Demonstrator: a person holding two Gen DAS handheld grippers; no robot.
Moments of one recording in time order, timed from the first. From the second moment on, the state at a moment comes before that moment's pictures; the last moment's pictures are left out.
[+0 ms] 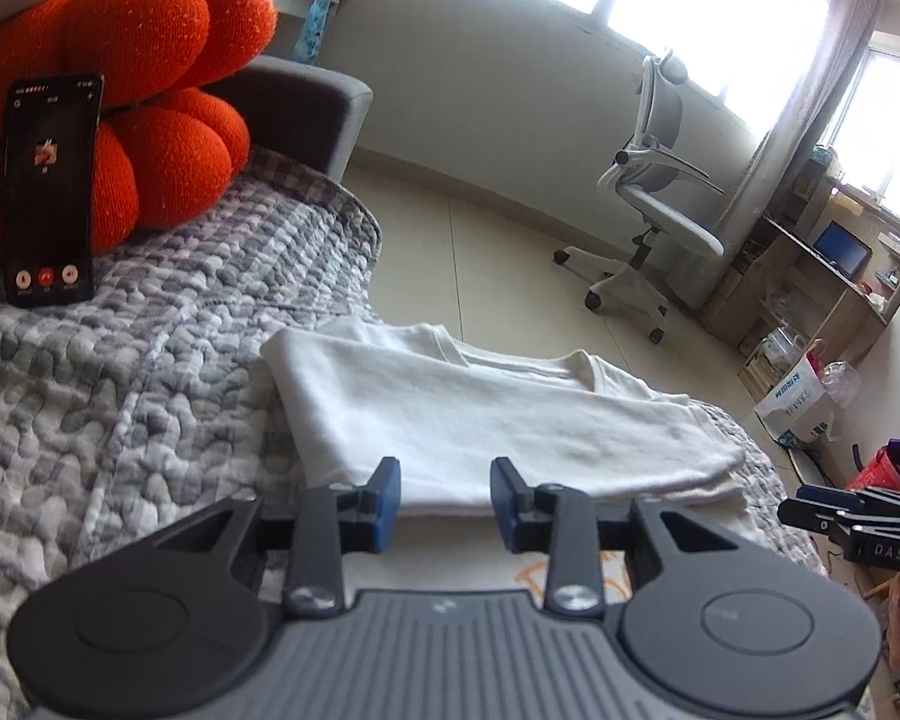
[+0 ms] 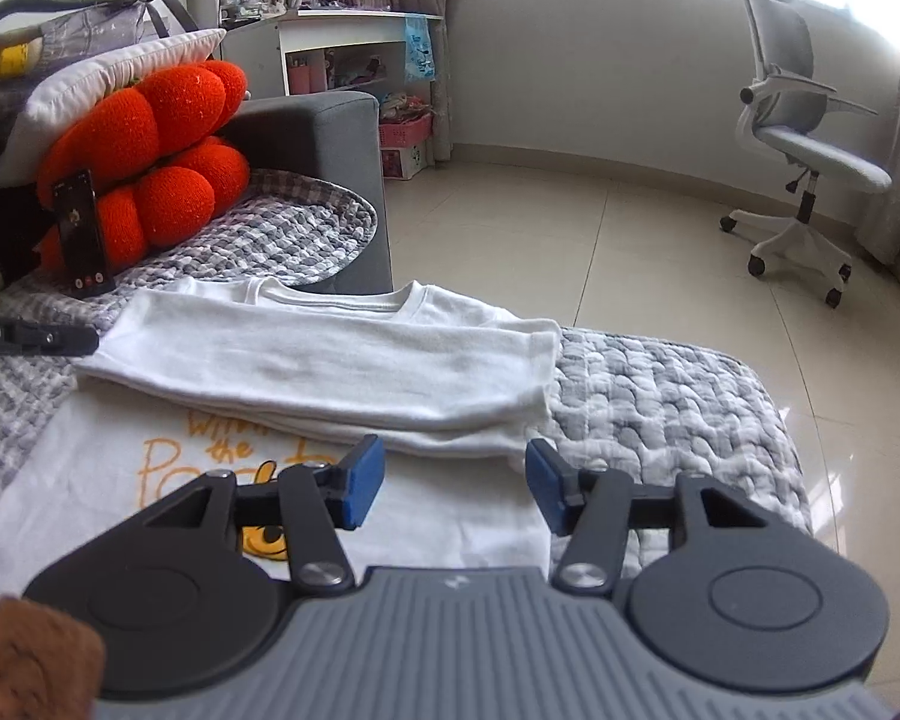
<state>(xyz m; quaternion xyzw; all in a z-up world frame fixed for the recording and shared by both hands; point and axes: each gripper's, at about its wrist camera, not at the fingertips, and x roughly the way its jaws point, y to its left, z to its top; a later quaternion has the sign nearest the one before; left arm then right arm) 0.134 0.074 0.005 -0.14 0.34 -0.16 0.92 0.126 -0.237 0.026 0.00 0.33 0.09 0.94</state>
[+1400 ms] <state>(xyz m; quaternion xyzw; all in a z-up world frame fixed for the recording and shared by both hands) -0.003 0.091 -0.025 -0.15 0.53 -0.15 0.82 0.003 -0.271 -0.002 0.18 0.45 0.04 0.87</state>
